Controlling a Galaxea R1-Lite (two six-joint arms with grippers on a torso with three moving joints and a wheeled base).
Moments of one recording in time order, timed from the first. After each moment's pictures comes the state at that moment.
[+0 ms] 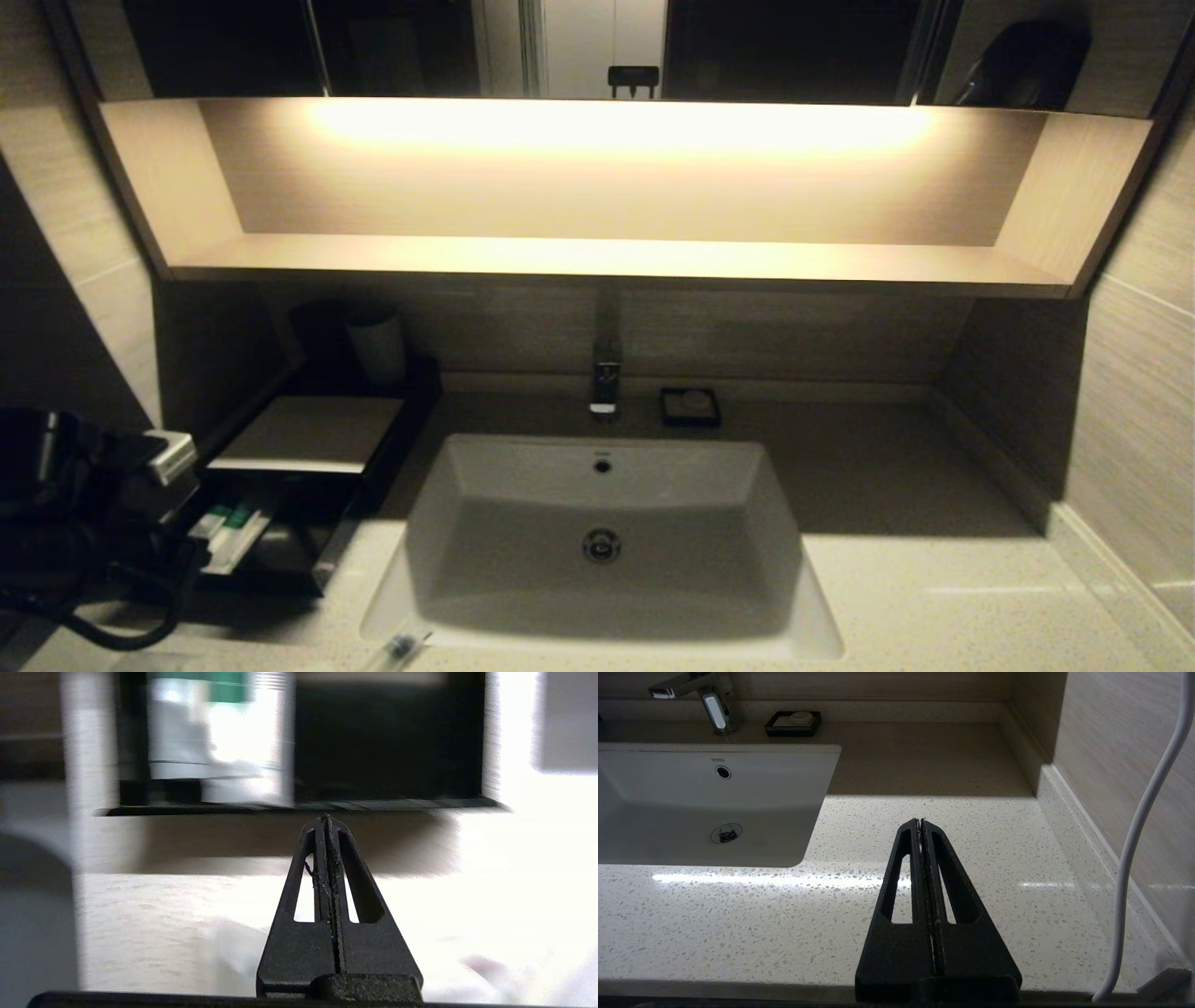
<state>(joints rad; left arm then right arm) 0.32 1.64 -0.56 -0.16 -0.20 0.39 0.00 0.00 0.00 0.01 -0.01 0.00</state>
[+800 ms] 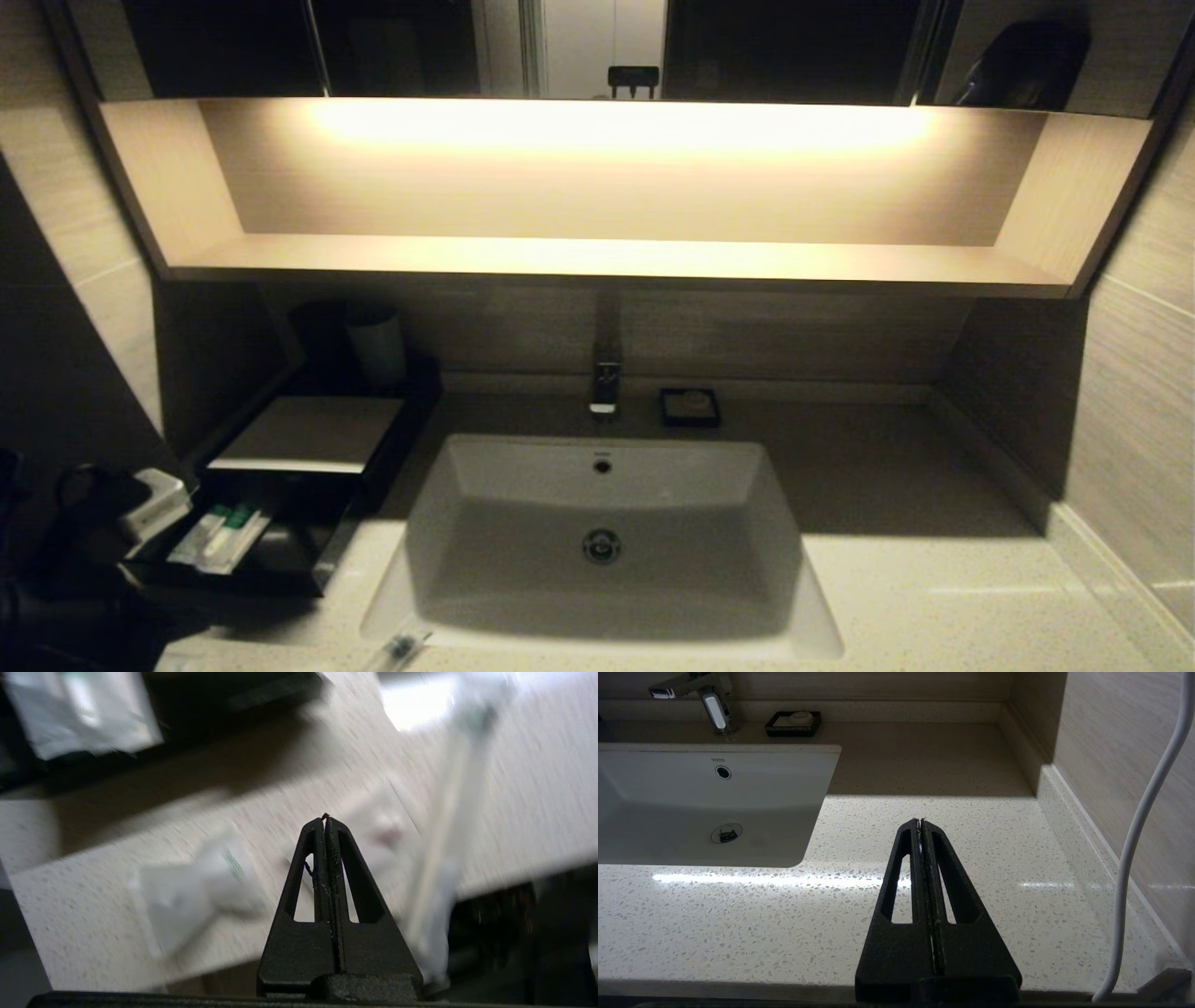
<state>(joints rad) 0.32 1.40 -0.51 0.16 -0.39 0.63 0.00 0.00 0.00 0.01 -0.01 0.00</state>
